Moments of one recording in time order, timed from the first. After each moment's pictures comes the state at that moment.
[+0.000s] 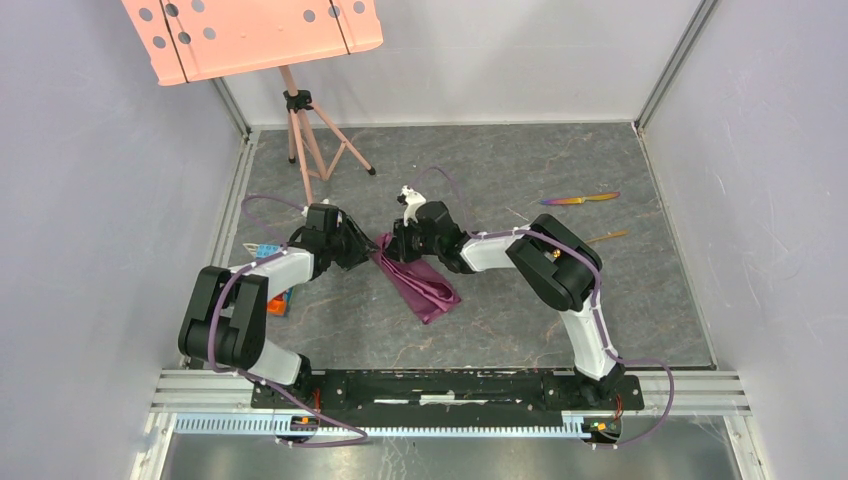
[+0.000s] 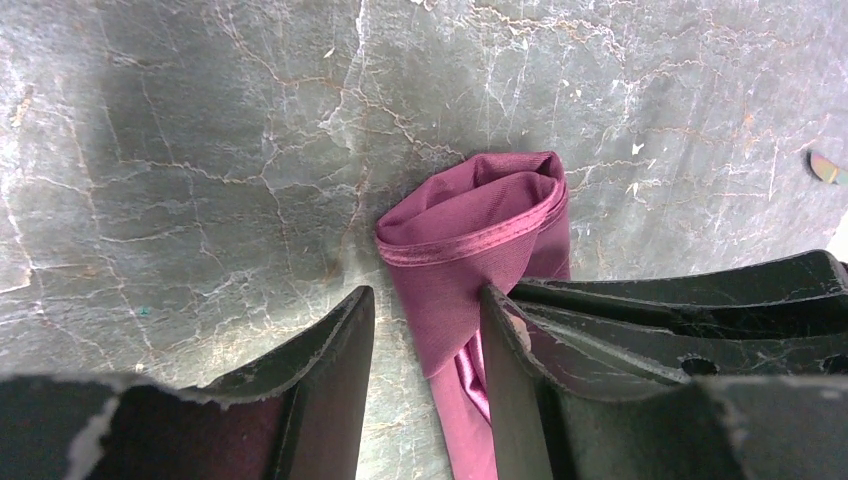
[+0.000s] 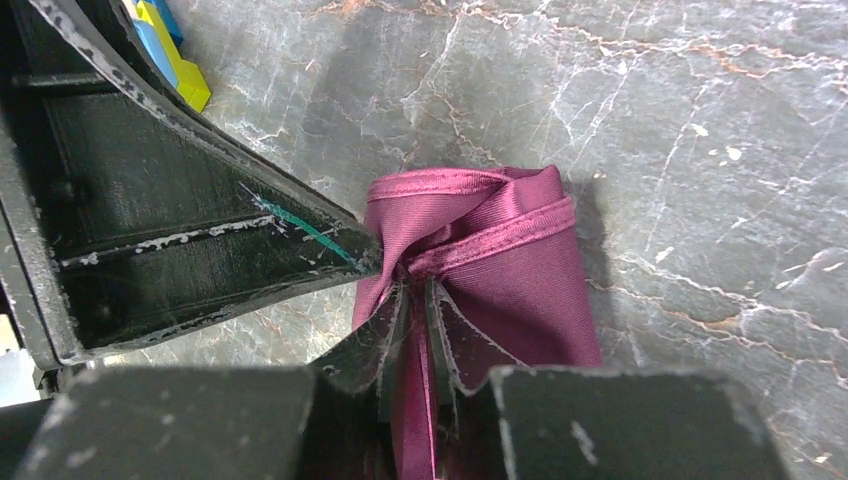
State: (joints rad) left arm -0.21 1.49 0.65 0.00 0.19 -0.80; right arm 0.81 2.13 1.19 0.45 -0.27 0.51
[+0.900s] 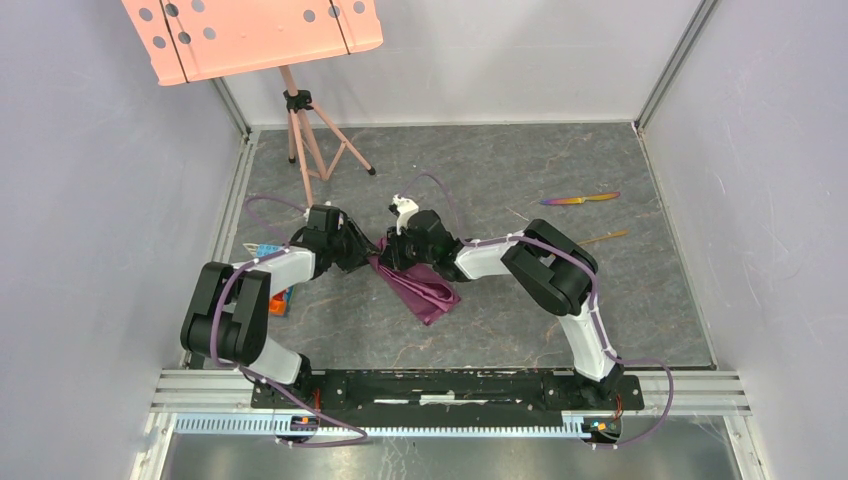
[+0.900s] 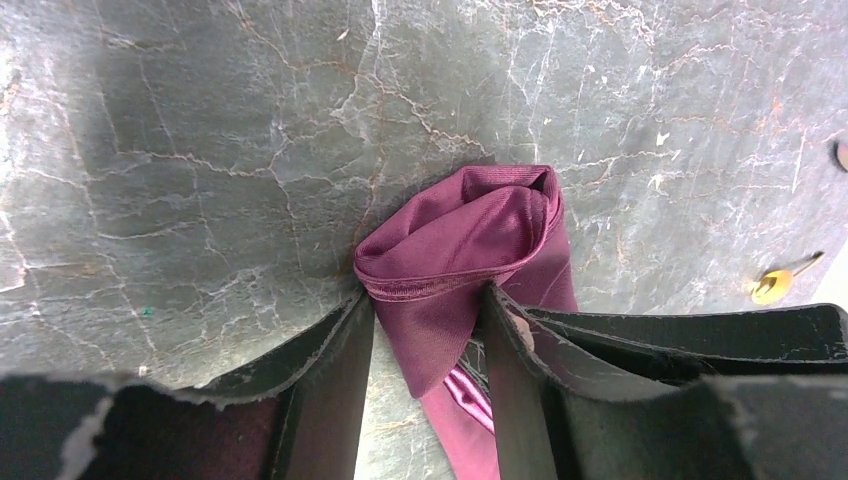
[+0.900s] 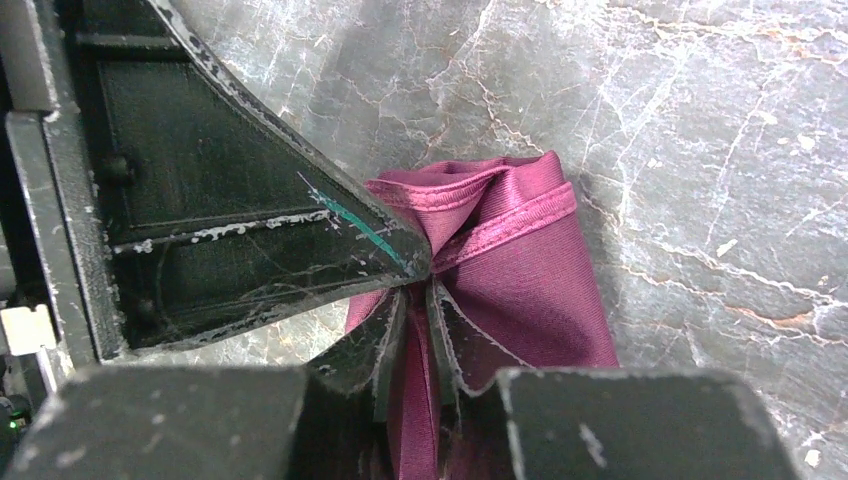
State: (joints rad) left arm -0.22 1.51 0.64 0.00 0.19 -0.80; right arm 0.87 2.13 1.18 0.46 -0.18 0.47
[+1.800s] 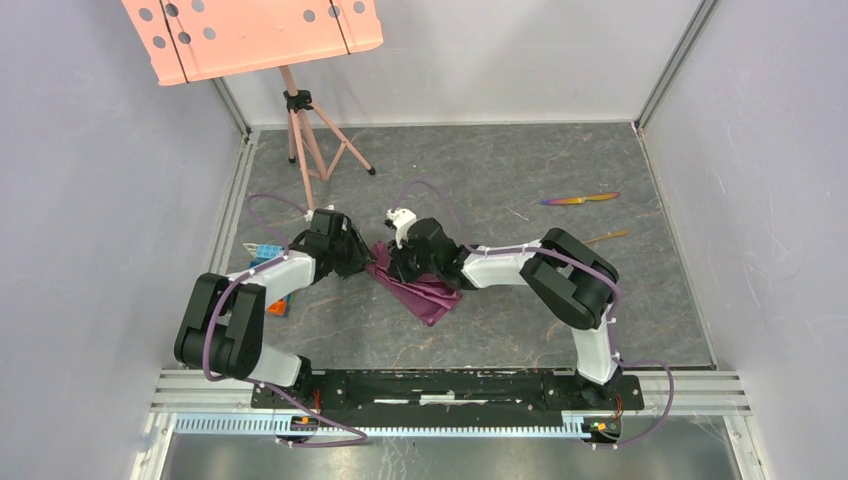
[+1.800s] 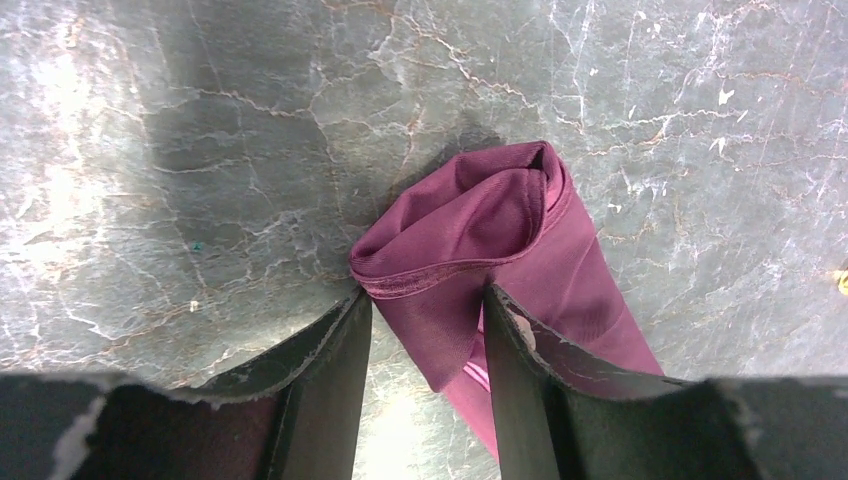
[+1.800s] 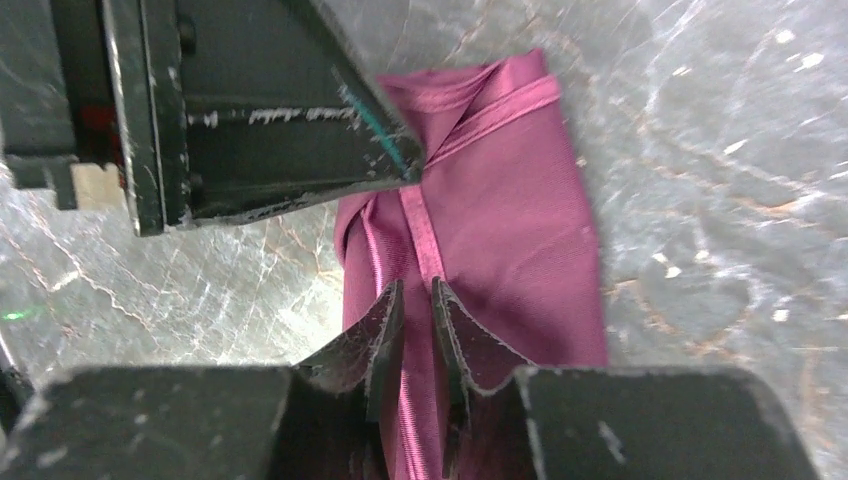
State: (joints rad) left arm -0.26 1.44 0.63 -0.11 0.11 -0.73; right arm 0.92 1.98 1.10 0.31 -0.14 0.29
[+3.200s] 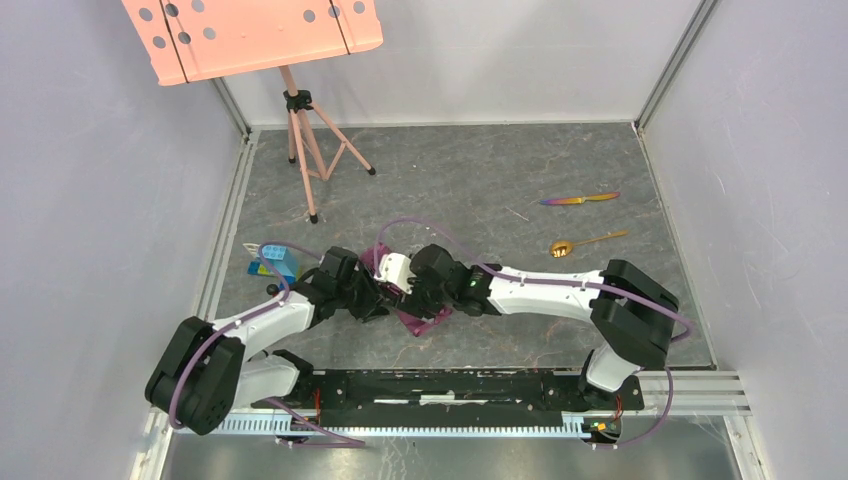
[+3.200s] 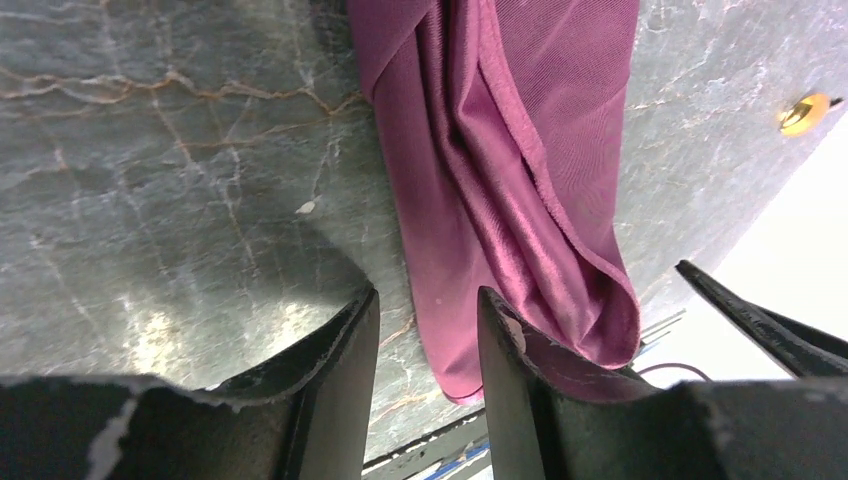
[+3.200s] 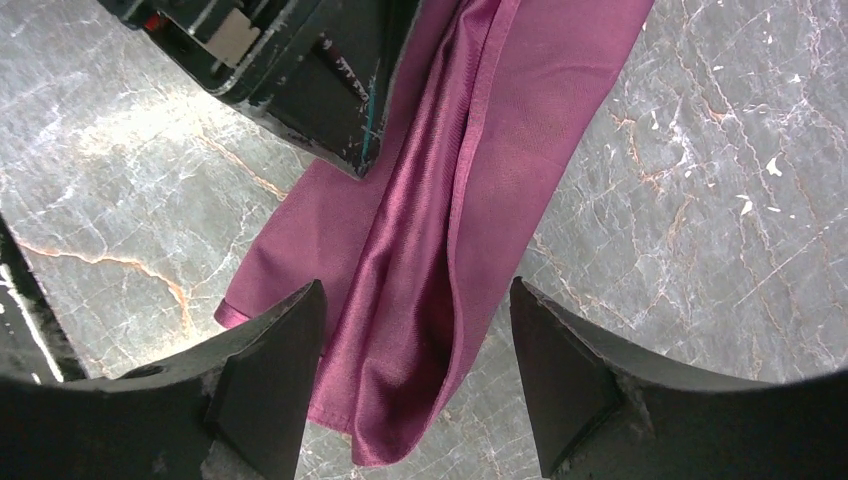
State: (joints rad) left arm -0.47 1.17 0.38 -0.17 0.23 -1.08; right arm 1.09 1.64 0.98 -0.14 0.02 -0.25
